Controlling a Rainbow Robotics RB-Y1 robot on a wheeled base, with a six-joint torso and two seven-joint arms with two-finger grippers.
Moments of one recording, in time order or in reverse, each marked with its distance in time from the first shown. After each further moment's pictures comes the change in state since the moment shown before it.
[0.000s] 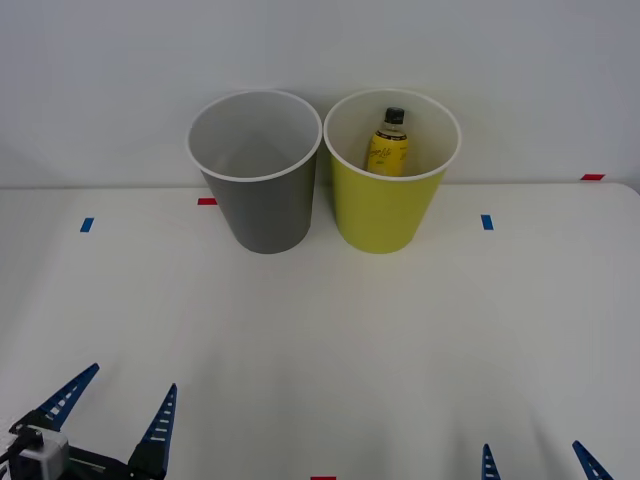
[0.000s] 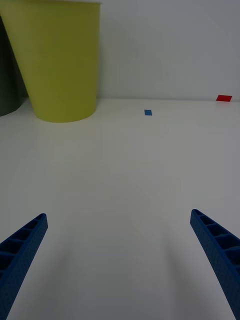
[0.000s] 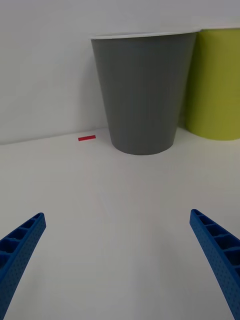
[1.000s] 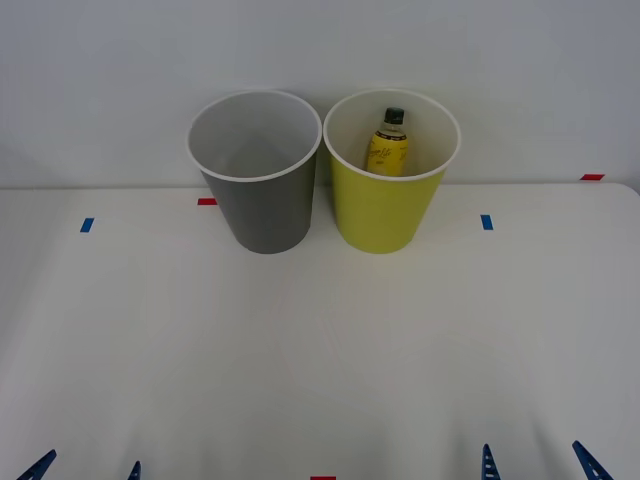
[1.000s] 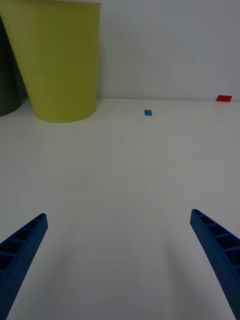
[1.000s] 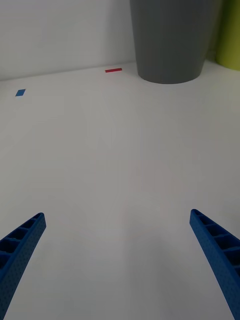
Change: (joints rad) right arm 0.000 0.000 0.000 0.000 0.000 0.000 0.000; left arm 0.191 -0.096 0.075 0.078 -0.150 -0.042 0.115
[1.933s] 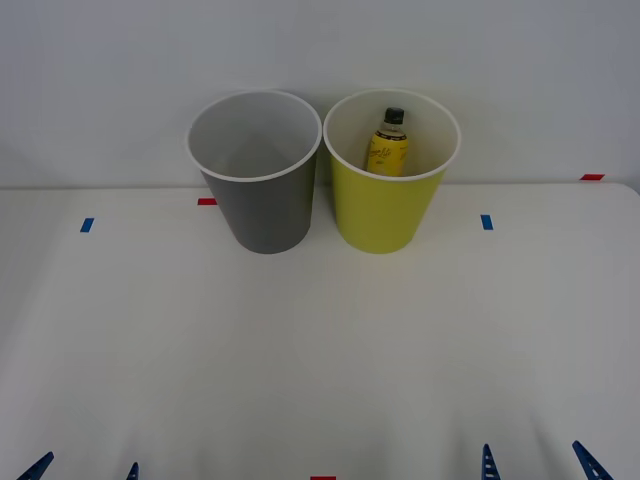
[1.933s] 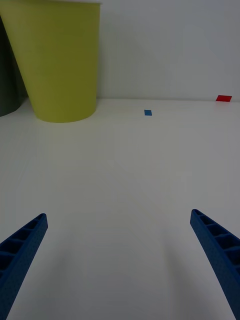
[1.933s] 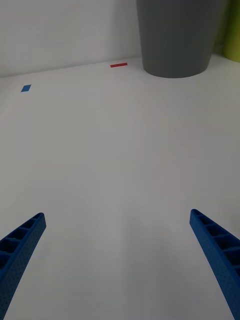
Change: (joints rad) right arm 0.000 0.000 0.000 0.000 0.000 0.000 0.000; left arm 0.000 -0.007 0.004 0.006 0.000 -0.001 -0.003
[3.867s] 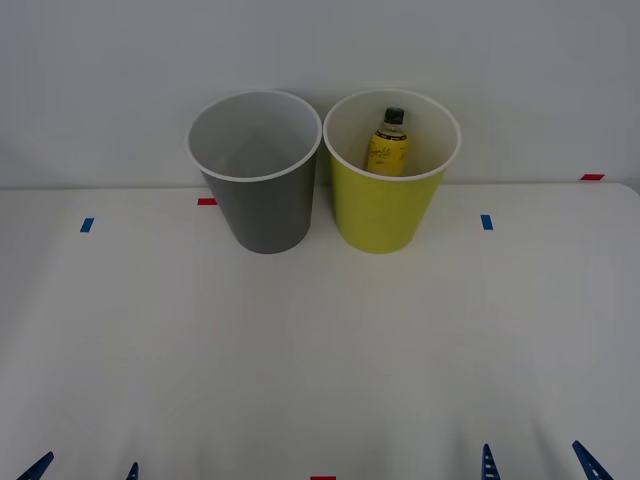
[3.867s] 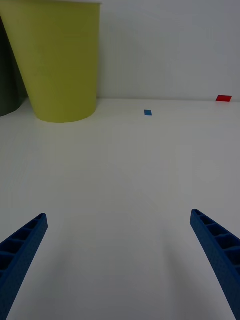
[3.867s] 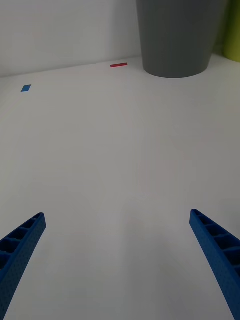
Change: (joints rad) right arm 0.000 0.000 0.000 0.000 0.000 0.000 0.000; left arm 0.000 0.000 0.000 0.000 0.000 0.000 0.000
